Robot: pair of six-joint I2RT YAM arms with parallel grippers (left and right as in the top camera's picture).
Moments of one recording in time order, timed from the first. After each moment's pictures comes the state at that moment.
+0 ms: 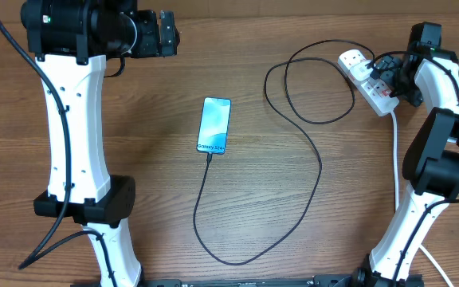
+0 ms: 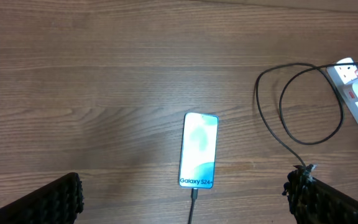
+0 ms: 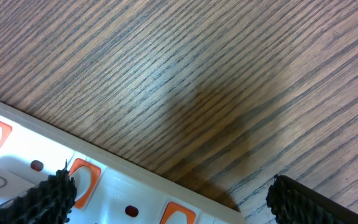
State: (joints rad) left arm -0.14 2.10 2.80 -1.69 0.11 -0.21; right arm -0.27 2.32 1.87 -0.77 0.08 0.40
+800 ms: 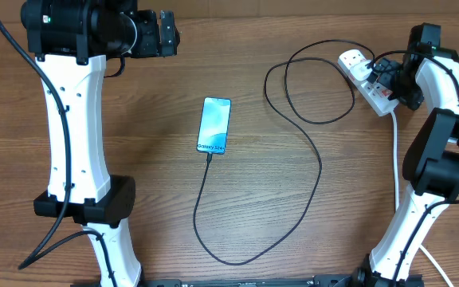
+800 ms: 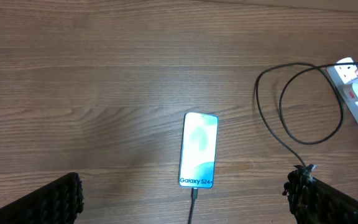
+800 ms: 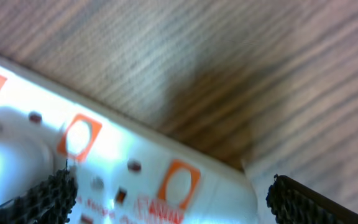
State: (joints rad) left arm -0.14 2.10 2.80 -1.69 0.11 -0.21; right arm -0.27 2.30 1.88 -0.86 0.03 0.38
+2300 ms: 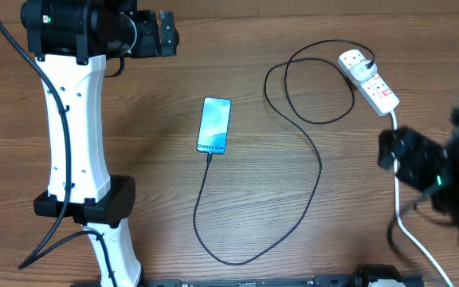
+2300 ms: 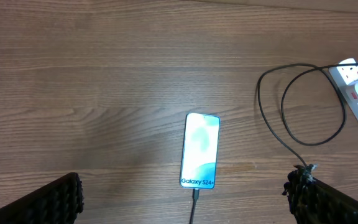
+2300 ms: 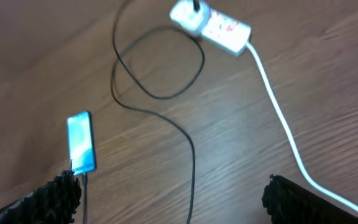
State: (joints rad) left arm -0.14 2.10 2.80 -1.69 0.10 -0.21; right arm -0.02 0.95 1.53 -1.39 0.00 0.46
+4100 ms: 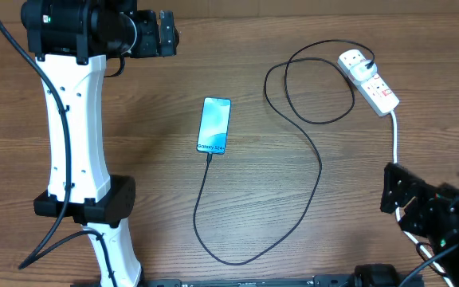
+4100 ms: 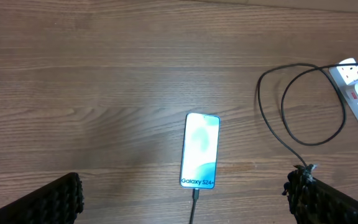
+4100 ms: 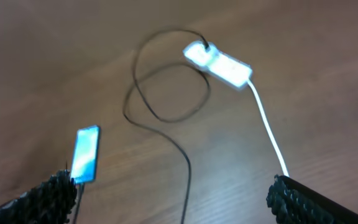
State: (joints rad) left arm -0.14 2.10 2.80 -1.69 0.10 -0.21; right arm 0.04 0.66 1.36 -1.29 0.05 0.40
